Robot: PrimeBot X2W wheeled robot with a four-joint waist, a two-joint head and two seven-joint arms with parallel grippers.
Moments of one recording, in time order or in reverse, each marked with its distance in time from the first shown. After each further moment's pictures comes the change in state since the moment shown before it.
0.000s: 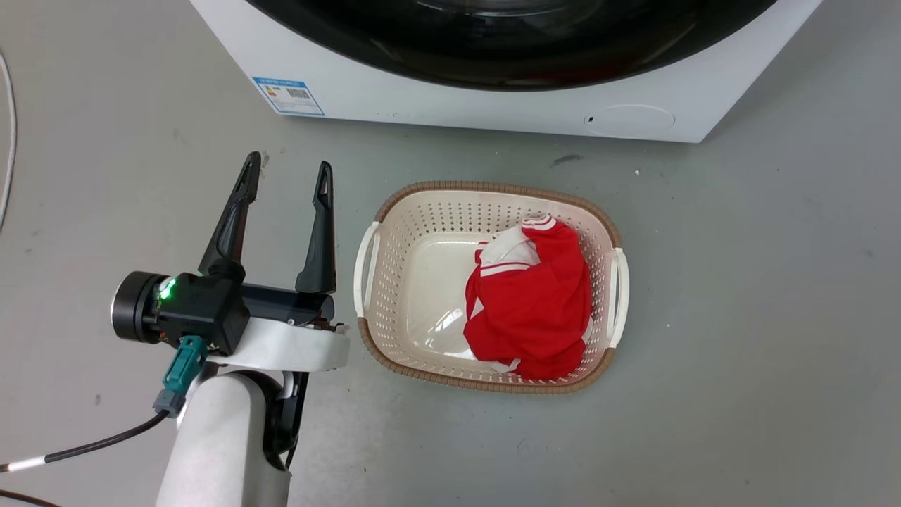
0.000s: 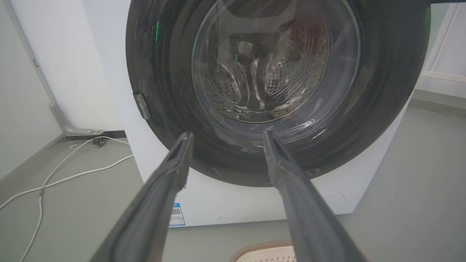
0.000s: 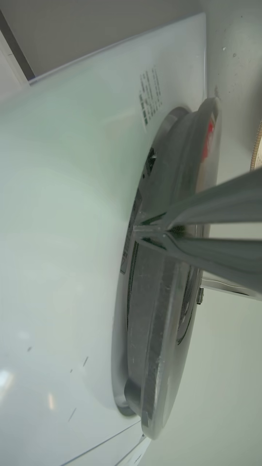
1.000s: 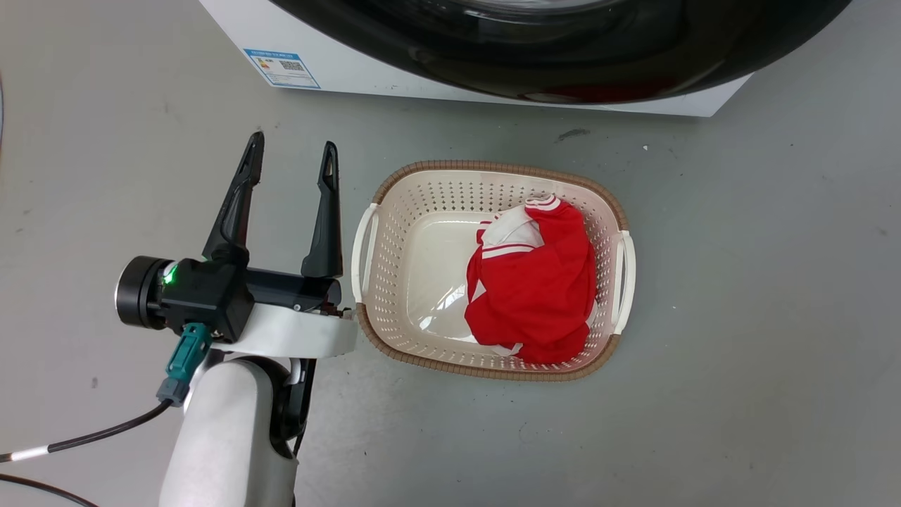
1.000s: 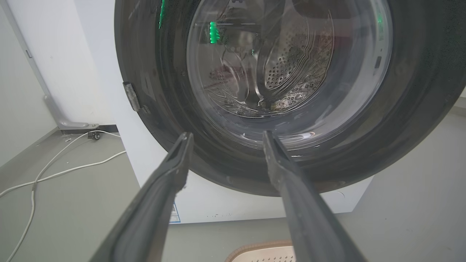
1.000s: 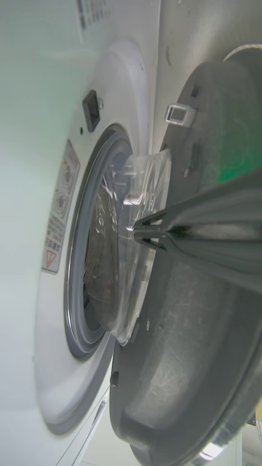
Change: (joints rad) left arm -0.038 -0.001 -0.025 -0.004 -0.019 0.026 0.000; right arm 0.008 0.011 -0.045 -0.097 0.087 0.000 0.323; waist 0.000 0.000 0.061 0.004
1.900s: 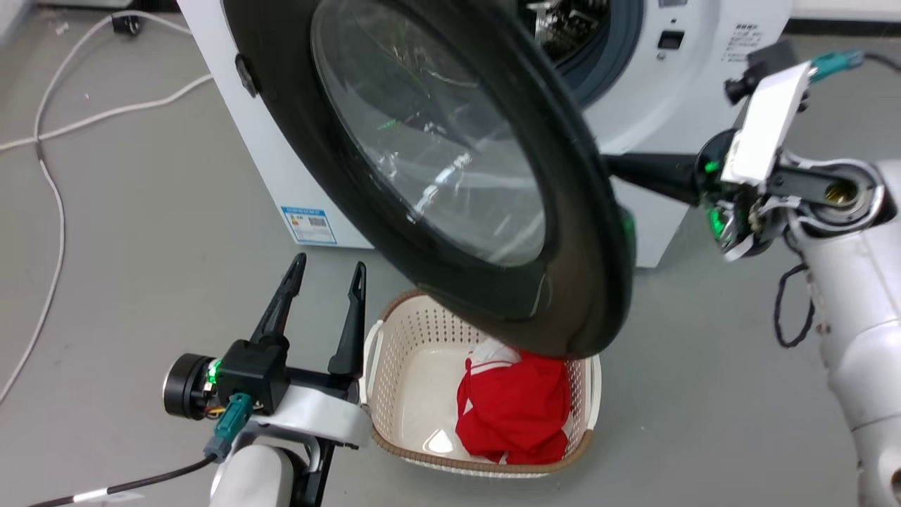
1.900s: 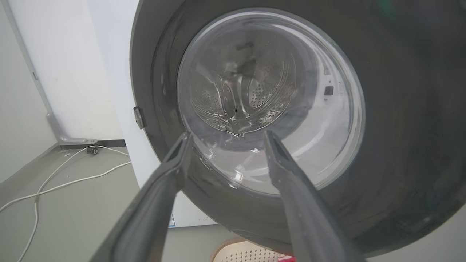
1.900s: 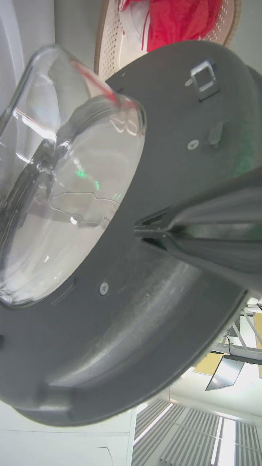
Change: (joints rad) left arm 0.170 0.000 -0.030 0.101 -0.002 -0.024 0.000; right arm 0.524 0.151 0.030 -0.223 0.113 0.000 0.192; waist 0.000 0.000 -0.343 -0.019
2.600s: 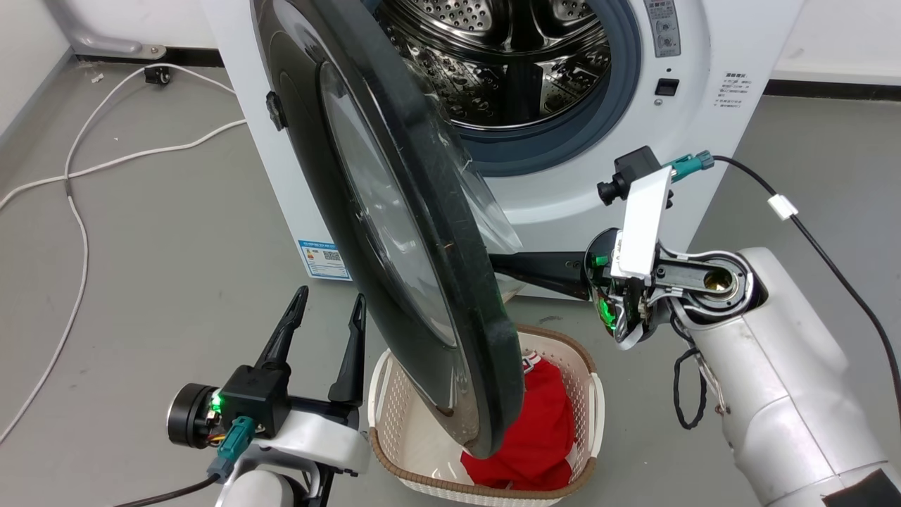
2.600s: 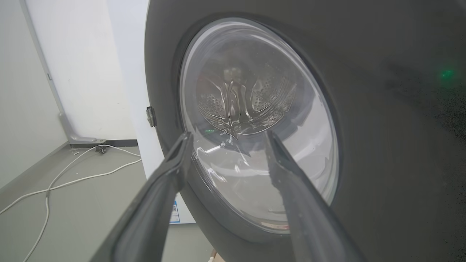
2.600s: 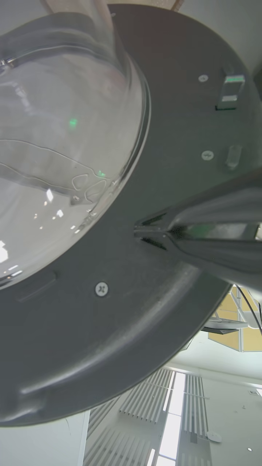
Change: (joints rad) left arm 0.063 0.000 -0.003 0.016 -0.009 -0.002 0.000; right arm 0.177 0.160 0.076 -0.066 0.061 0.000 -0.002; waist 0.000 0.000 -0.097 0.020
